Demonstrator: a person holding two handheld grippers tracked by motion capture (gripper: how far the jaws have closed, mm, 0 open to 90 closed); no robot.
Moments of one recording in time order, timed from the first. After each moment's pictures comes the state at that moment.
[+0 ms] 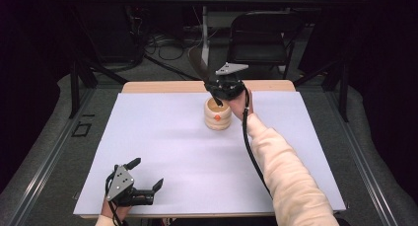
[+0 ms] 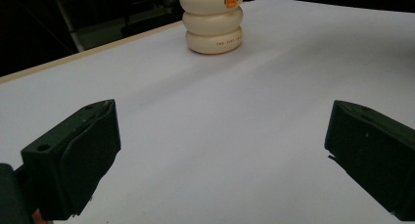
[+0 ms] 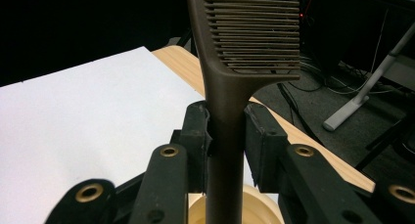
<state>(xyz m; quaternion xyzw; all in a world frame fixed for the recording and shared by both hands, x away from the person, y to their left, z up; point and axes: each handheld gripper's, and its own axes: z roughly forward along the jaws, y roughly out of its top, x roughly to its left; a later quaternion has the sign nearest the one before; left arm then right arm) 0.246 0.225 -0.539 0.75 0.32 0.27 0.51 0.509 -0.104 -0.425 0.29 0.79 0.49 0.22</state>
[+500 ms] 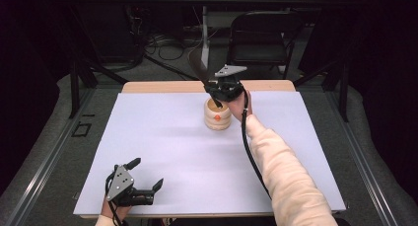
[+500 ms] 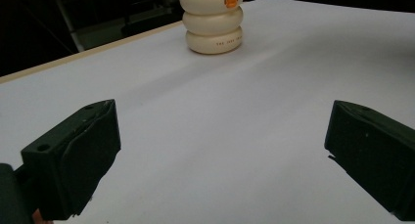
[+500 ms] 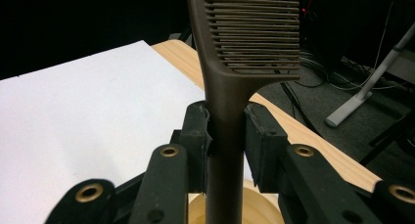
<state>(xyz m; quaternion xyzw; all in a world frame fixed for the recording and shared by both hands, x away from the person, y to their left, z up) 0.246 0.225 -0.539 0.75 0.32 0.27 0.51 0.513 -0.103 -0.435 0.29 0.80 0.49 0.22</state>
